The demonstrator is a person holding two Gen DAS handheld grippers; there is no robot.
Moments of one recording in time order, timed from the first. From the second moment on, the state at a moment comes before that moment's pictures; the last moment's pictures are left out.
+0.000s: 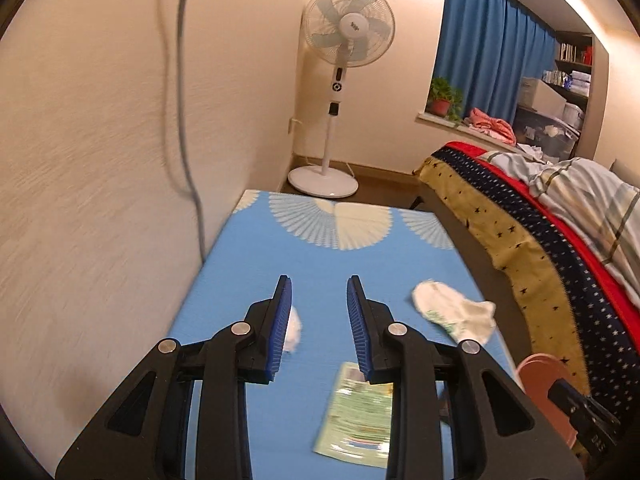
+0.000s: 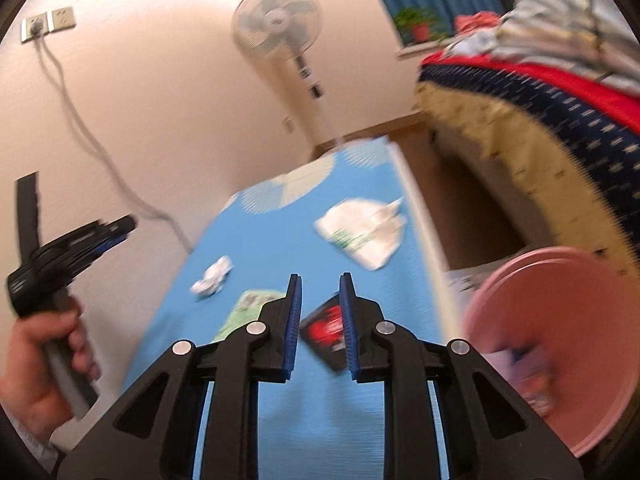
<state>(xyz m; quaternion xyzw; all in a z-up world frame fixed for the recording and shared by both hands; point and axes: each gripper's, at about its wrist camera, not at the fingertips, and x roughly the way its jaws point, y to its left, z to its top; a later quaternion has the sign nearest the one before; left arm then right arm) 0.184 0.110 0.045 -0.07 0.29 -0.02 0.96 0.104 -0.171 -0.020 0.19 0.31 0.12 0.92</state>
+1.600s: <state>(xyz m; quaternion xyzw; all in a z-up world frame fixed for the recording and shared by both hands) 0.236 0.148 -0.062 -0.17 0.37 0.00 0.91 0.148 -0.073 -0.069 0.18 0.37 0.19 0.89</state>
